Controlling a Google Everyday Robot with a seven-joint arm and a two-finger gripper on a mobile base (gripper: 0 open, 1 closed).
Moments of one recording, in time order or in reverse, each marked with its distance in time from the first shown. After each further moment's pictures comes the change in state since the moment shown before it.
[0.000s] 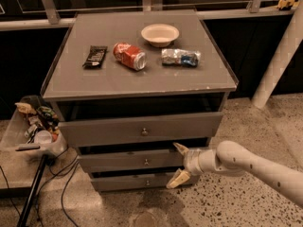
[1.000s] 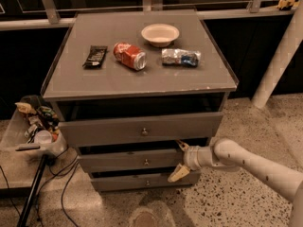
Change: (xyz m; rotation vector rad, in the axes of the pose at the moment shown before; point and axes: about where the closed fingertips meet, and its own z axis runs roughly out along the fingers) arm 0.037 -0.041 0.026 0.039 0.025 -0.019
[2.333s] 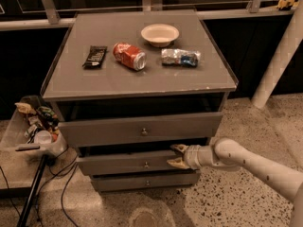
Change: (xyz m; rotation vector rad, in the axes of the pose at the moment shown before) arm 0.000 0.000 0.000 0.000 0.000 0.000
